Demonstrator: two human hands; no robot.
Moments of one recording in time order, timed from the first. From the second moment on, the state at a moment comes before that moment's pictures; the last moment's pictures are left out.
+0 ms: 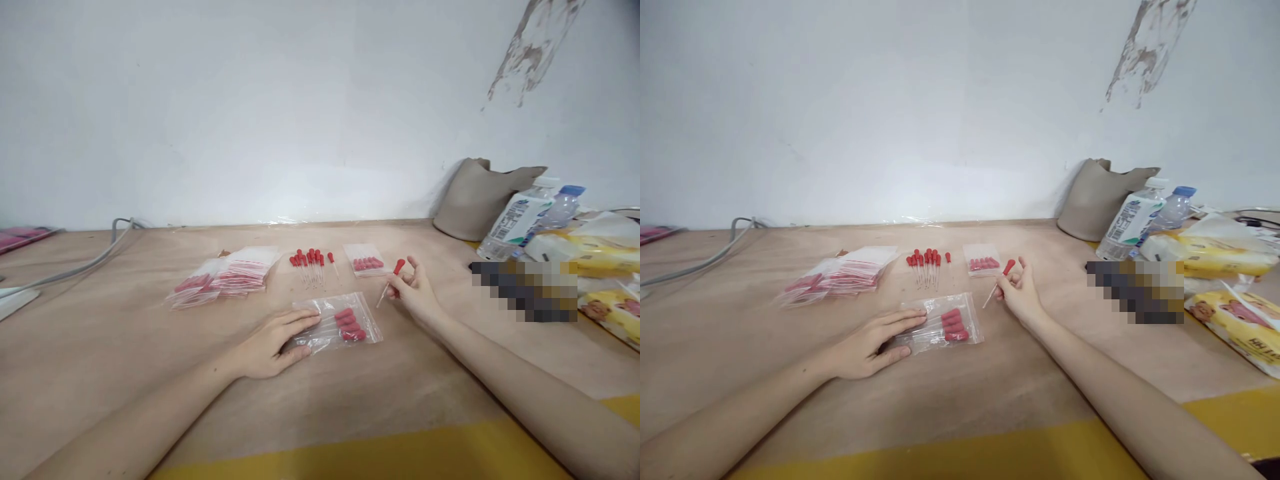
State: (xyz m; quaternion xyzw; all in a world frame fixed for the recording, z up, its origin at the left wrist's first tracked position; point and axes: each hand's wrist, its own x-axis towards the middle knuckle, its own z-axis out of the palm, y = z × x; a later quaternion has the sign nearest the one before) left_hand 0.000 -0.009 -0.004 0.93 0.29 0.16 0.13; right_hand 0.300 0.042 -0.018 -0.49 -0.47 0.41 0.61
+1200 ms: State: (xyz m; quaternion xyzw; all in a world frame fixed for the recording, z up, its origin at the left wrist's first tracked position) left_hand 0.001 -0.010 -0.001 0.93 0.30 0.15 0.13; right_hand 0.303 0.035 -0.015 -0.47 -0.59 0.53 0.39
